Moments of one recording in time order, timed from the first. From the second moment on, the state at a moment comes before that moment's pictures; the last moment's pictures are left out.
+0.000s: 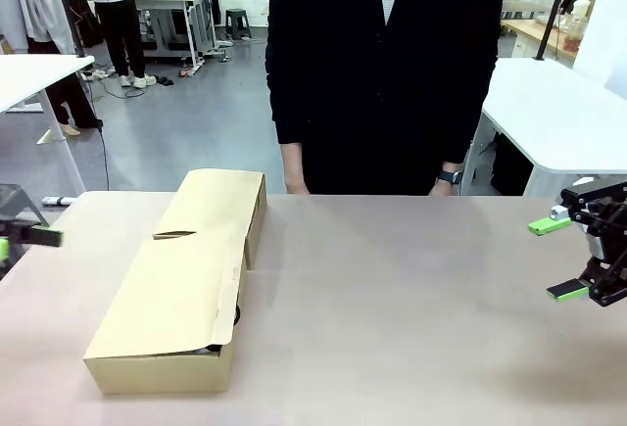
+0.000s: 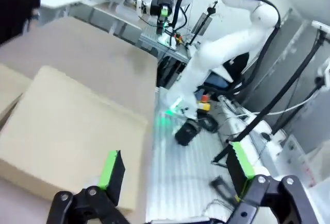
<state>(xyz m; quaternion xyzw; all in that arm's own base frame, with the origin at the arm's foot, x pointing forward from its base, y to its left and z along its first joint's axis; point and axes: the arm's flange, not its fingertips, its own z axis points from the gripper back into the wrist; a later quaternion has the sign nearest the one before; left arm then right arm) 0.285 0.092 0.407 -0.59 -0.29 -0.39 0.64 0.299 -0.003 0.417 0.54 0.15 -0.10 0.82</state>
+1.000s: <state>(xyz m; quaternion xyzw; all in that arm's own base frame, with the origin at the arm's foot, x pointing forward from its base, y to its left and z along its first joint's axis) 0.273 0.111 0.394 -0.66 -0.22 -0.26 0.67 0.299 -0.002 0.417 0.54 0.15 -0.10 0.82</state>
